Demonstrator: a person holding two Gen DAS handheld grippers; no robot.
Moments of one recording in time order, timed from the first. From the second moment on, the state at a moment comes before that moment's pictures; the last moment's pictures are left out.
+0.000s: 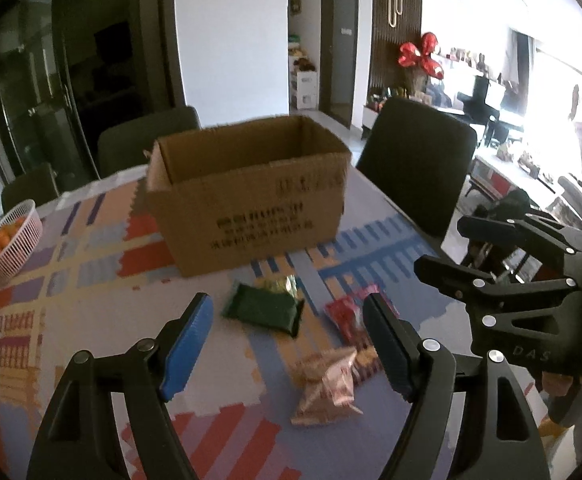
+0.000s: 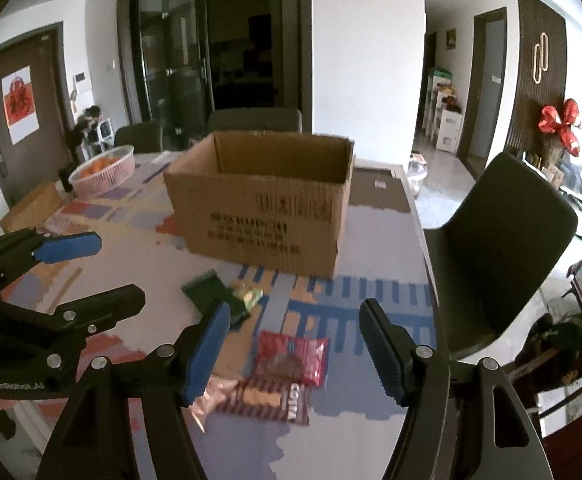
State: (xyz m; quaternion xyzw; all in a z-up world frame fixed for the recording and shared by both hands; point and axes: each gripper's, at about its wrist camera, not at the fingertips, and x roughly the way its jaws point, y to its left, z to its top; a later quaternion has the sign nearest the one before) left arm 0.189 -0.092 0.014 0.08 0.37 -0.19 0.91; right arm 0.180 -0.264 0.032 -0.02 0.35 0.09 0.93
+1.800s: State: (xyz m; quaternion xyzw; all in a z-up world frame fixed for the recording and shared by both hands) left arm 0.200 -0.069 -0.100 0.03 0.50 -0.18 0.84; right arm 0.191 -0.231 -0.087 -0.01 0.51 0.12 0.85
